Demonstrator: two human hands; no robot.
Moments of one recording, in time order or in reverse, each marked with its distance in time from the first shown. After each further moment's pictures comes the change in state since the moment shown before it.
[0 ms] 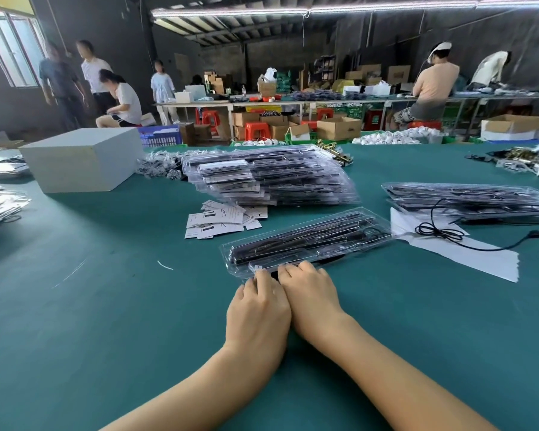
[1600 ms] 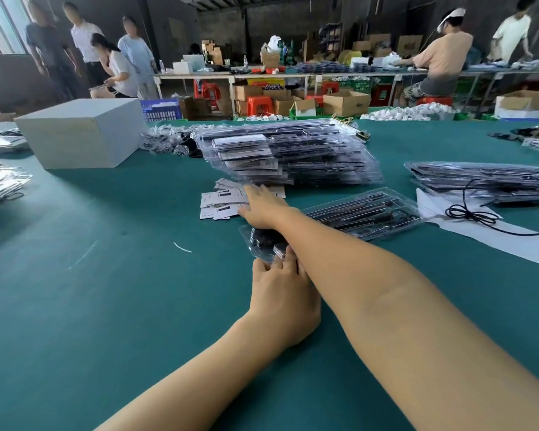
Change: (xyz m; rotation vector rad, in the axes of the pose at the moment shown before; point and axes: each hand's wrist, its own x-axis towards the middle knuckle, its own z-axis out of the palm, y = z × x) left_hand 0.020 -0.023 0.020 -0.039 -0.306 0.015; right_hand 0.193 -0.029 0.022 0.306 -0.208 0.001
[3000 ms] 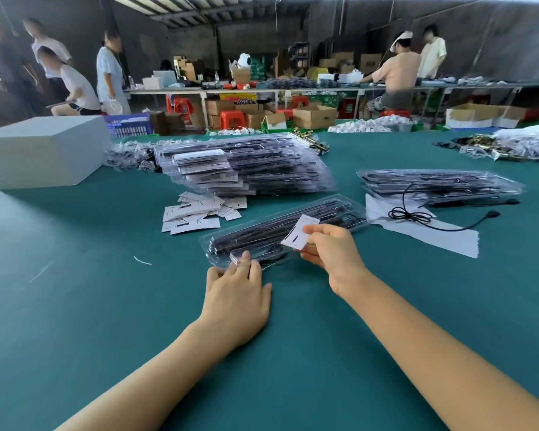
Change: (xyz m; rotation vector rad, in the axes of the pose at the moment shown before) left_hand 0.000 -0.003 0.011 -0.026 0.047 -0.035; right_hand -0.193 0.076 -0.027 1.367 0.496 0.446
